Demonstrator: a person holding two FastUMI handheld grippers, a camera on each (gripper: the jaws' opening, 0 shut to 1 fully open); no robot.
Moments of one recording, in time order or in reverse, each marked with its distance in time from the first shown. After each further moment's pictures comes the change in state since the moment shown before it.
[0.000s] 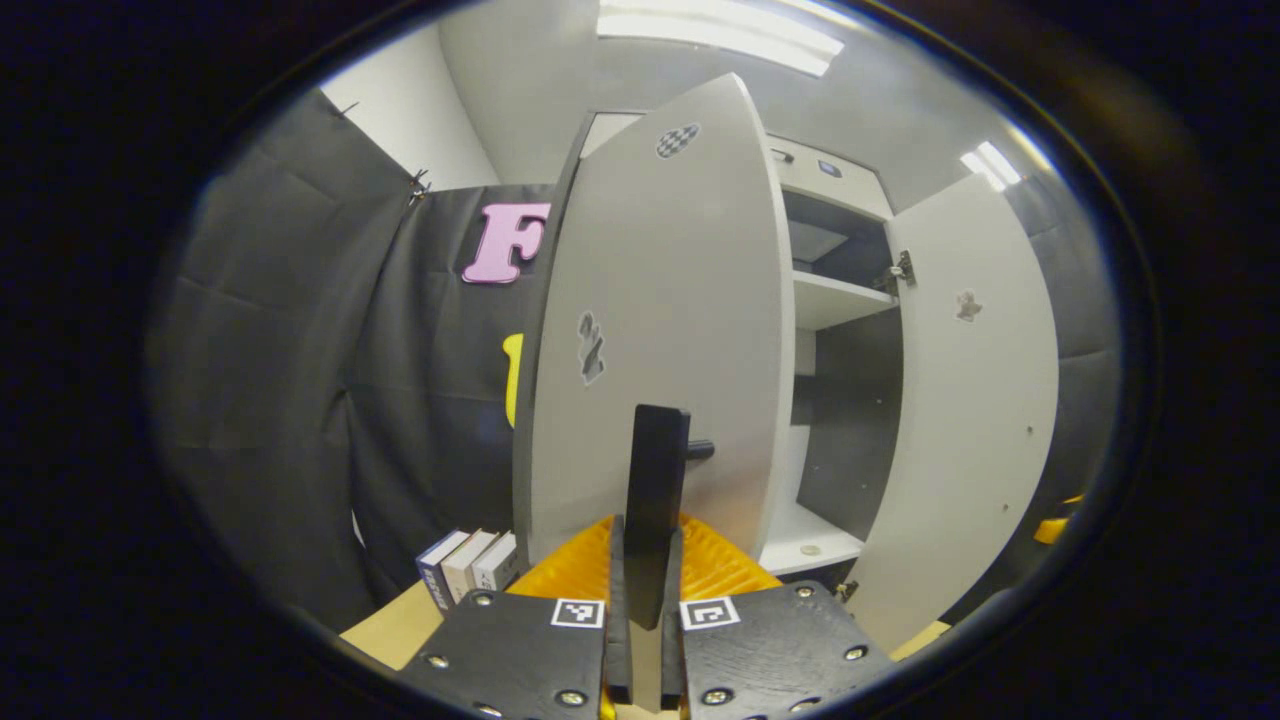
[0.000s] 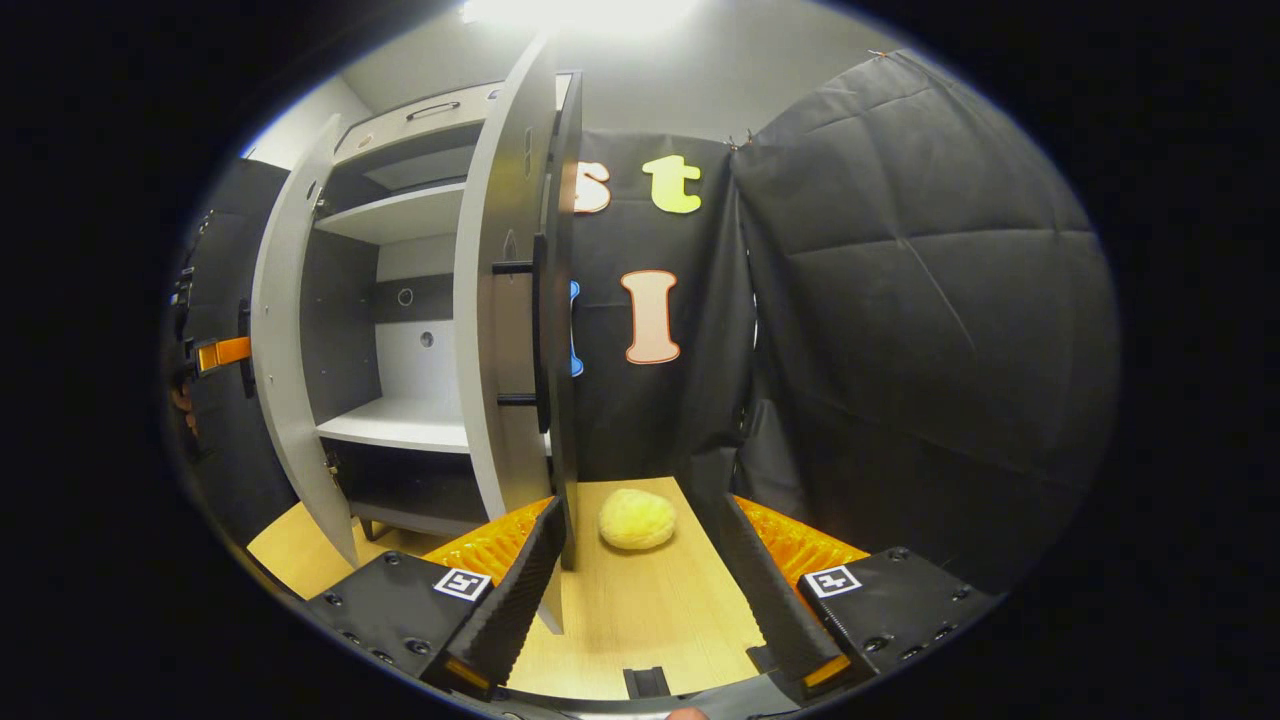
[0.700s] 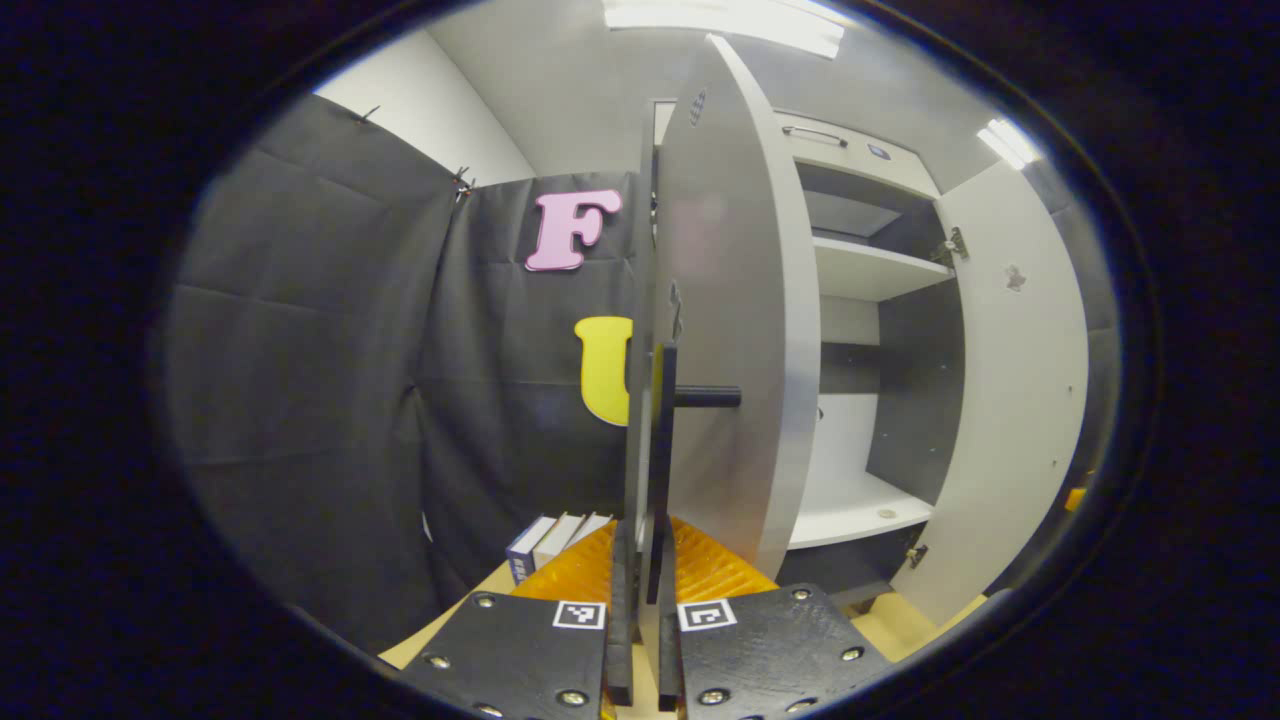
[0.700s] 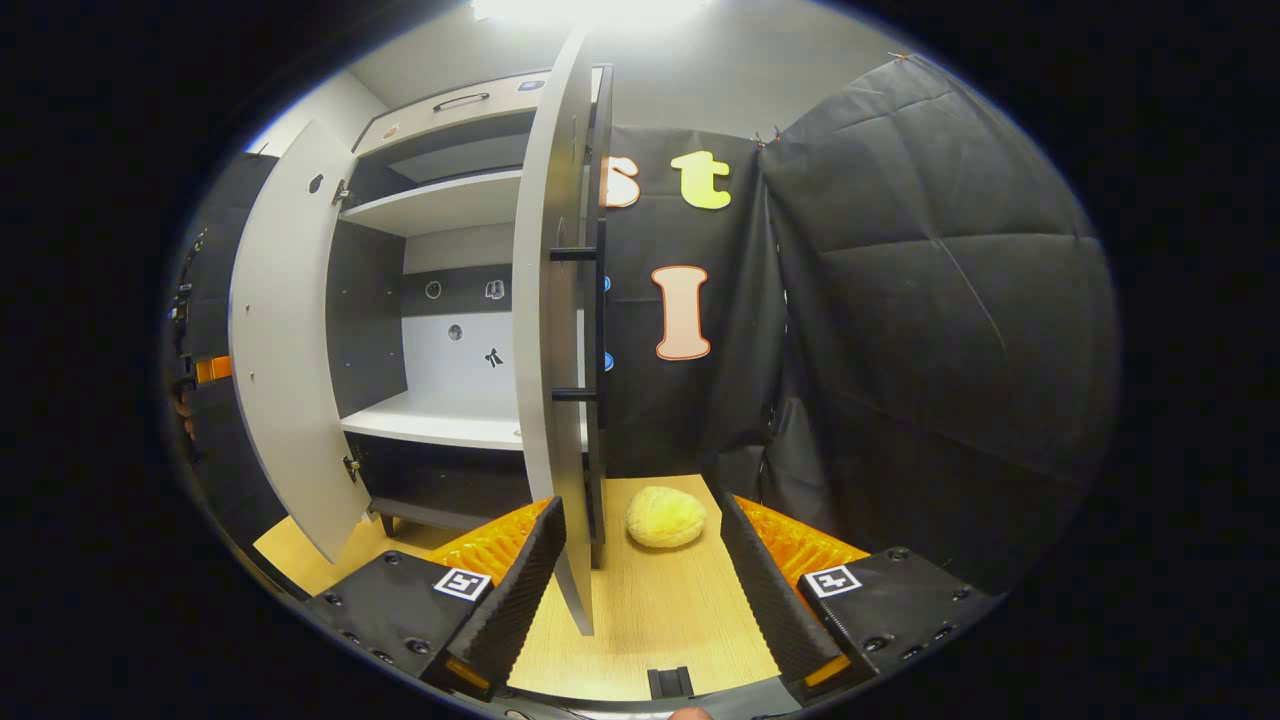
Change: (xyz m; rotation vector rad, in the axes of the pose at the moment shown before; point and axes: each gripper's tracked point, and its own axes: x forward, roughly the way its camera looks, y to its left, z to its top) left arm -0.033 0.104 -0.017 0.078 0.055 0.183; right arm 0.003 0.033 -0.002 -0.025 0.005 0.060
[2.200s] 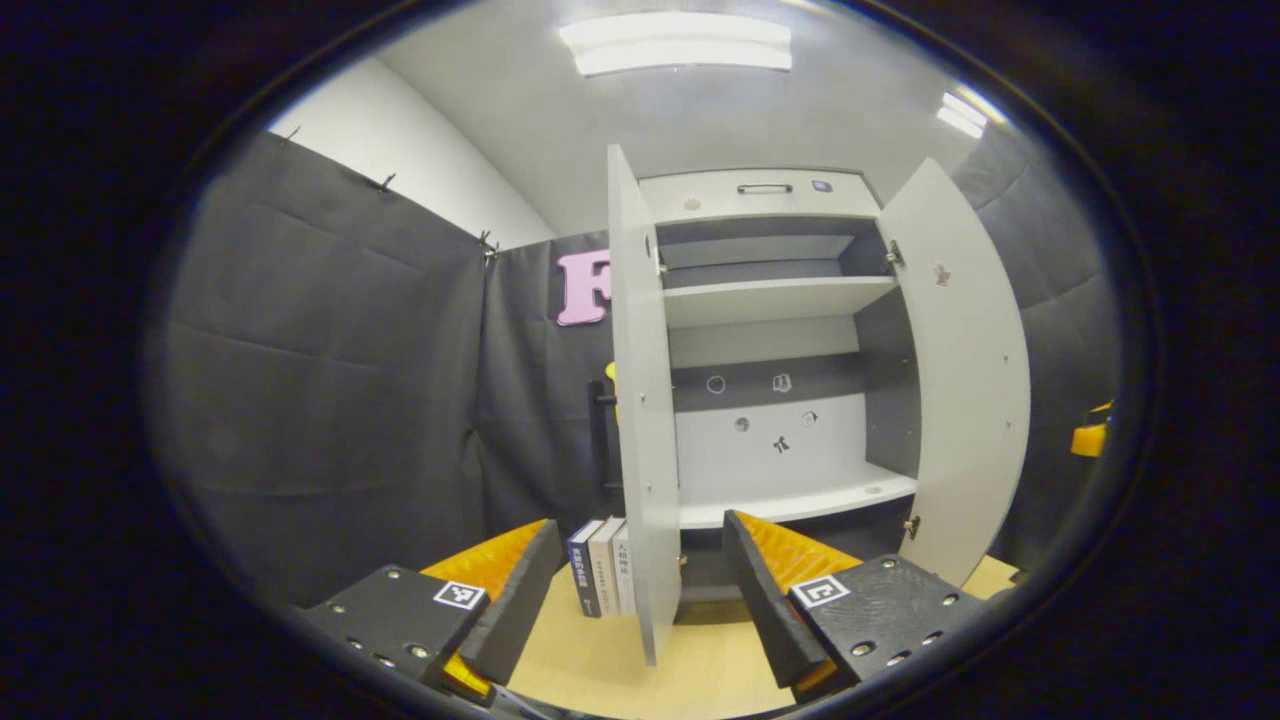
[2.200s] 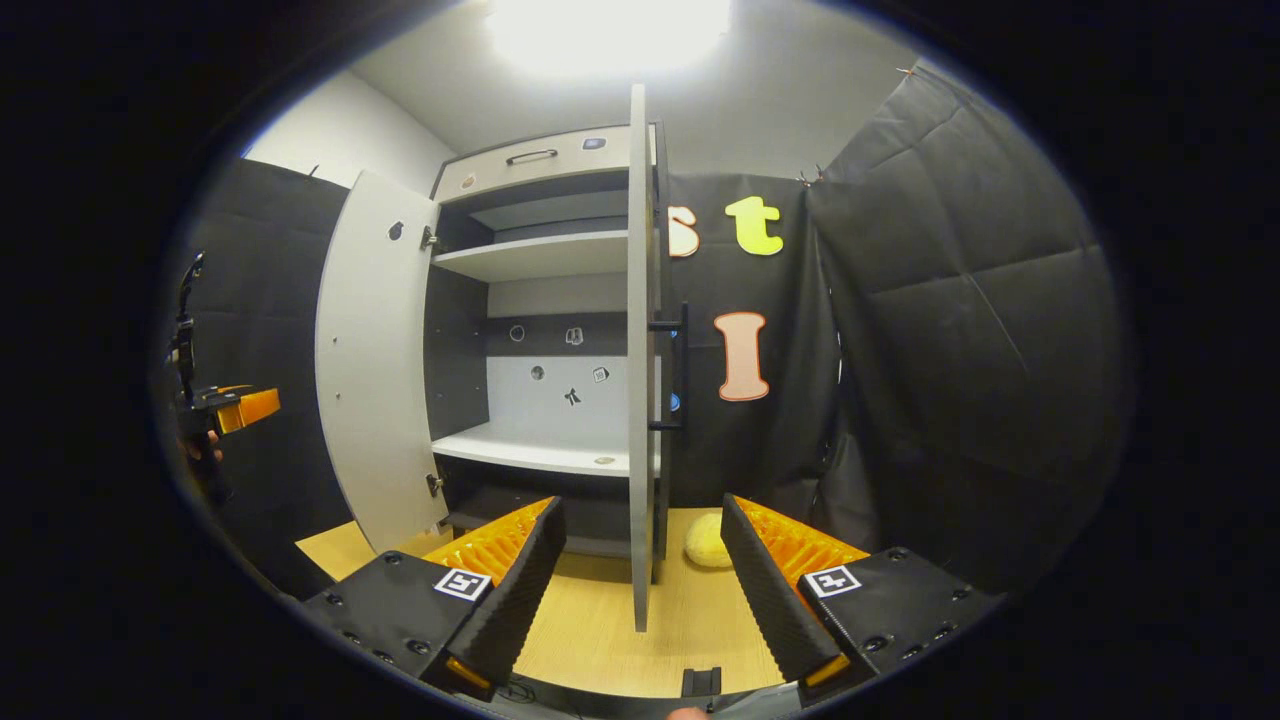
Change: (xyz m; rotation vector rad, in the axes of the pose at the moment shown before) left arm -0.177 -0.021 -0.003 0.093 -0.124 0.069; right arm -0.082 0.038 0.017 -0.024 -0.148 0.181
